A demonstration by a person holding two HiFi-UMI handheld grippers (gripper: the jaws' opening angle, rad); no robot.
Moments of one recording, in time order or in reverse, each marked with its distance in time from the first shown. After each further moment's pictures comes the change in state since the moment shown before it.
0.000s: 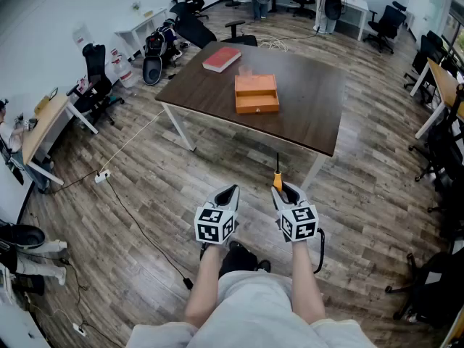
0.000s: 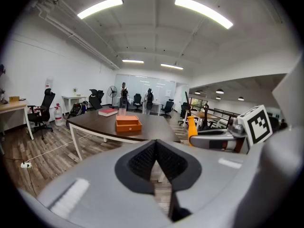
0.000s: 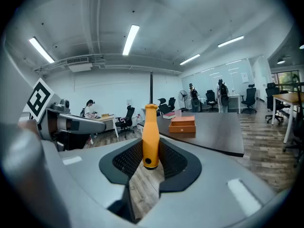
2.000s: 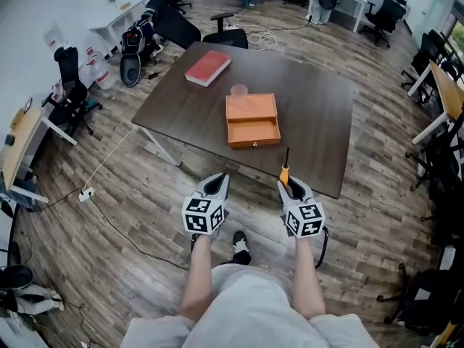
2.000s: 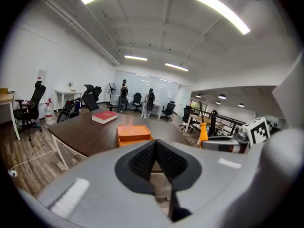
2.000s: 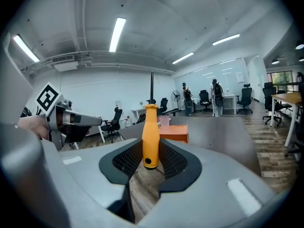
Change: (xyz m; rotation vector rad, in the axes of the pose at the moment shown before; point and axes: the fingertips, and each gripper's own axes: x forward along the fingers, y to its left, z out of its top) left arm 0.230 0.161 0.123 -0.059 -0.008 -0.054; right arm 0.217 -0.155 0.087 0.020 -0.008 -0.086
